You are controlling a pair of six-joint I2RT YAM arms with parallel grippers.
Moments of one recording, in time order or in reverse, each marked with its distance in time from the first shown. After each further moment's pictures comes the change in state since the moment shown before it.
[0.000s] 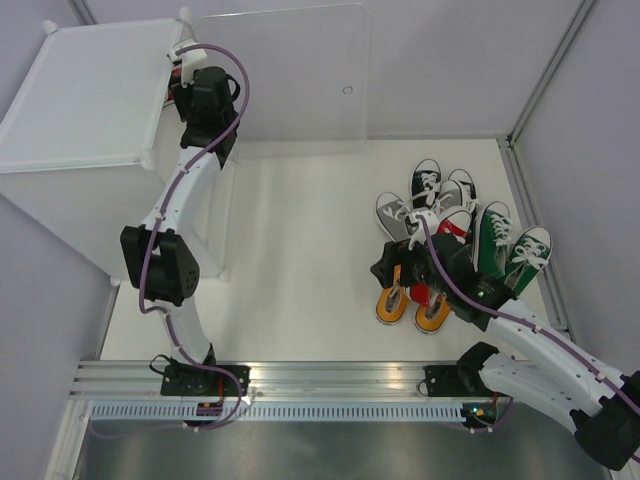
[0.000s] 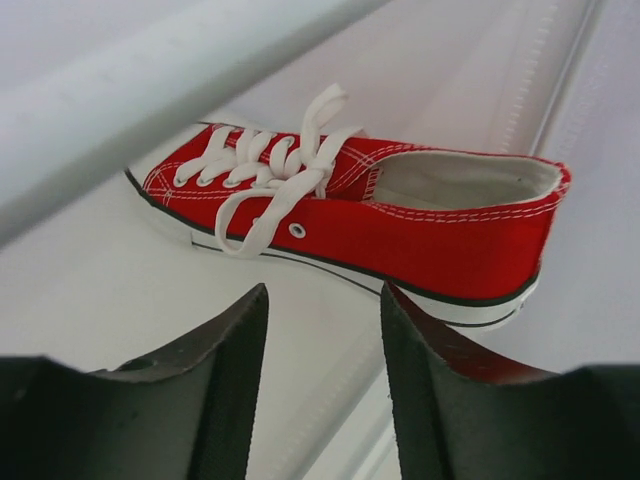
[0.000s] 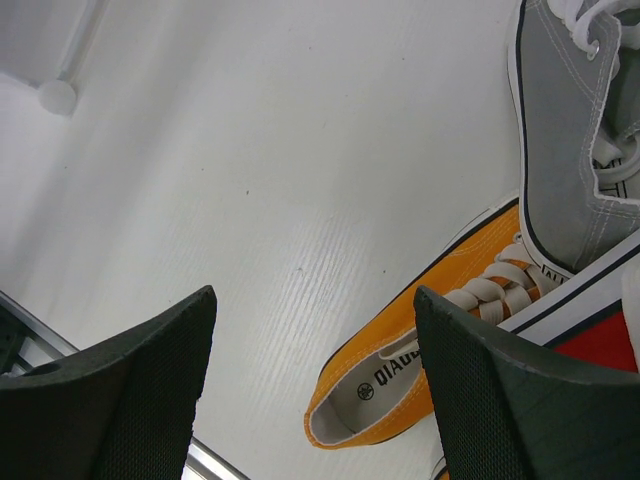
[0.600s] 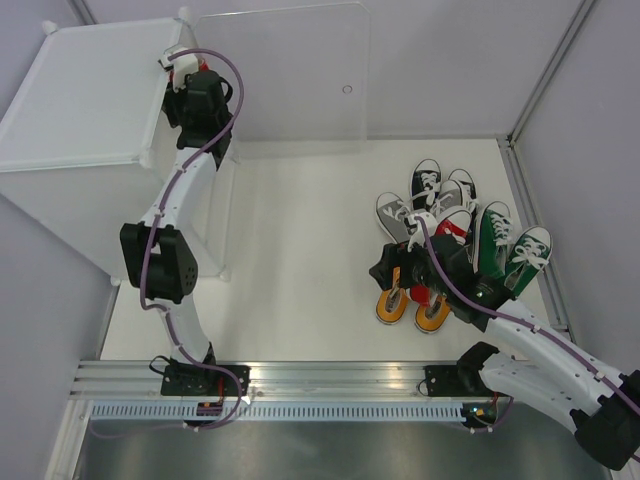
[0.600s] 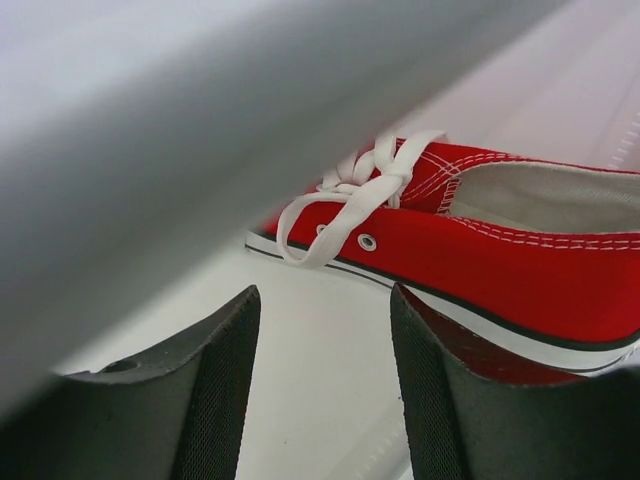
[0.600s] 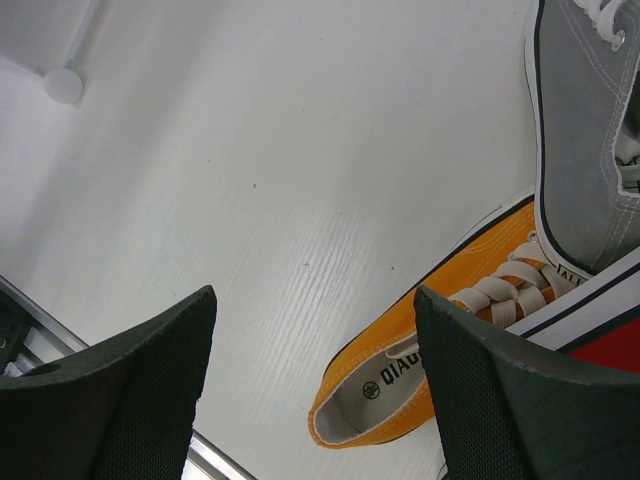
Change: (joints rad) left arm 0.048 0.010 -0.053 0.053 -0.082 0.018; right arm 0.000 0.001 -0.017 0.015 -0.033 0.000
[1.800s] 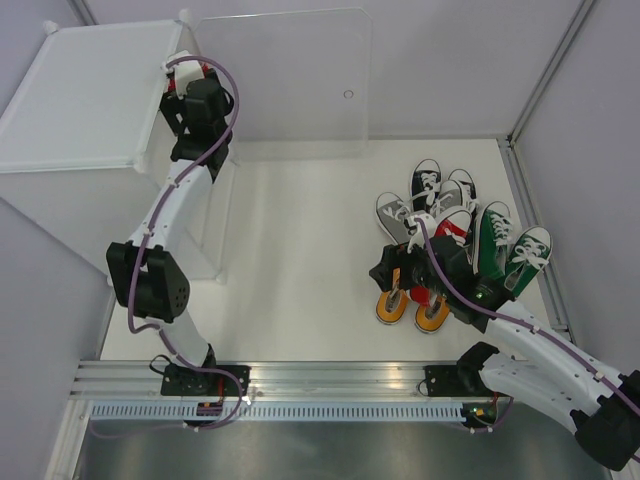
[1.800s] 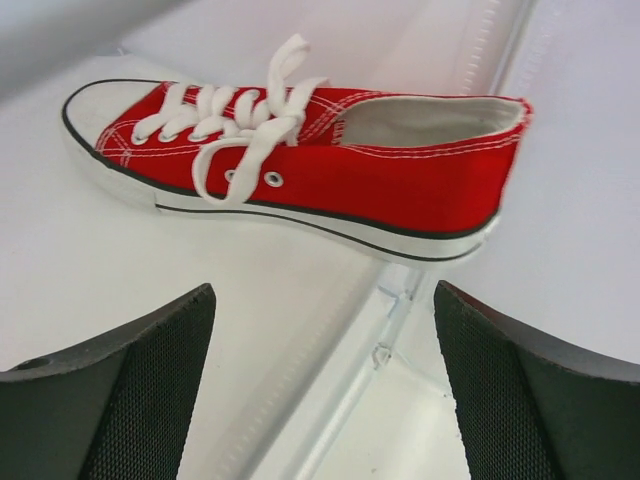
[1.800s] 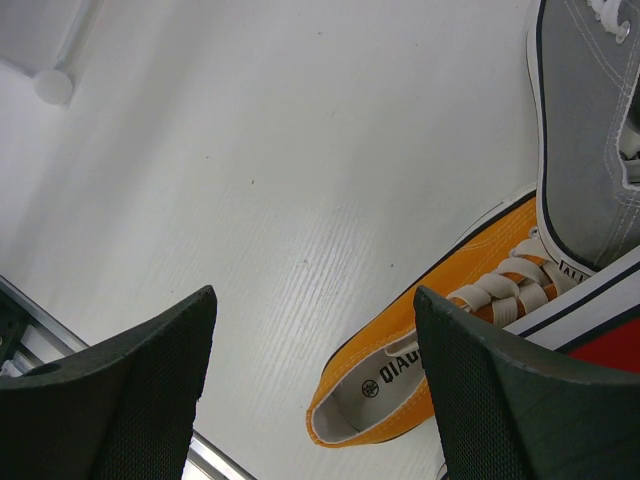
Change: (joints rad) left arm -0.032 -0.148 -0.128 -0.072 0.236 -0.134; right arm 0.000 -0.004 -0.015 0.010 -0.005 0.000
